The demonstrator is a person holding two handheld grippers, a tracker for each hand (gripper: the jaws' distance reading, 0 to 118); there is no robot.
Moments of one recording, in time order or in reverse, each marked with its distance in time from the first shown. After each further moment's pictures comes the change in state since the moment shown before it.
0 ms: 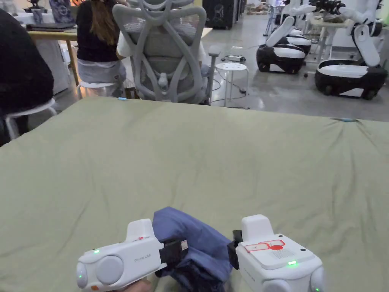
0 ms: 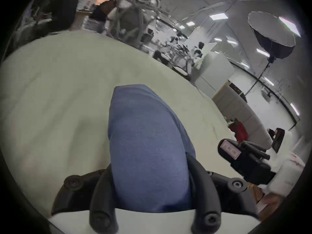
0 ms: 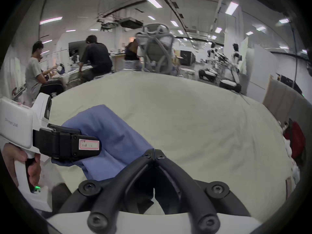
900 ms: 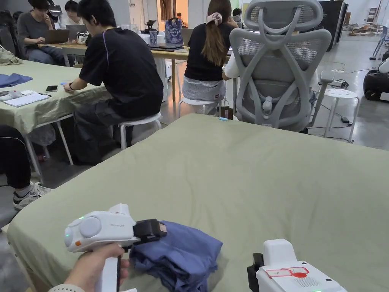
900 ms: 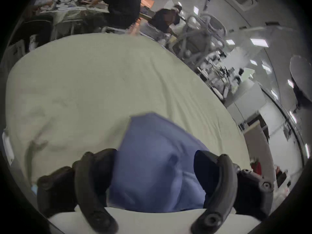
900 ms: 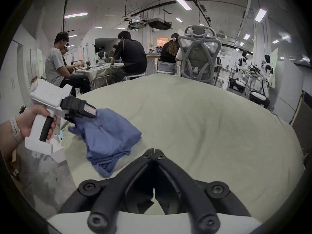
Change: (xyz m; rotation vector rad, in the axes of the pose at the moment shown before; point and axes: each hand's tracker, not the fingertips) left arm -0.298 0.144 0.091 0.090 0.246 0.296; right arm -0.156 0.069 -0.099 -0.005 0.183 0.093
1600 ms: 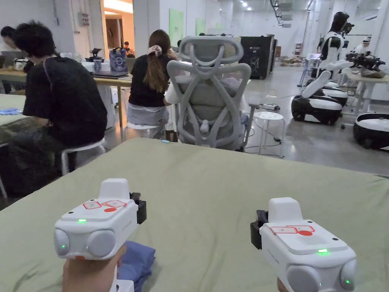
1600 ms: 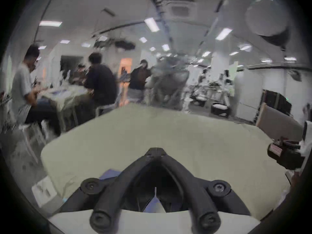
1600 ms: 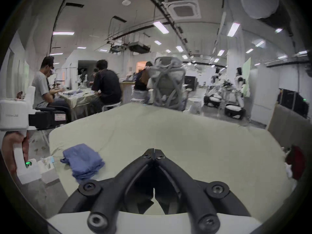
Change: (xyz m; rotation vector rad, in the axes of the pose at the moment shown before) left arm 0.277 -0.107 0.106 0.499 0.019 -0.575; right arm 0.116 0.029 0.169 0.273 -0.266 -0.064
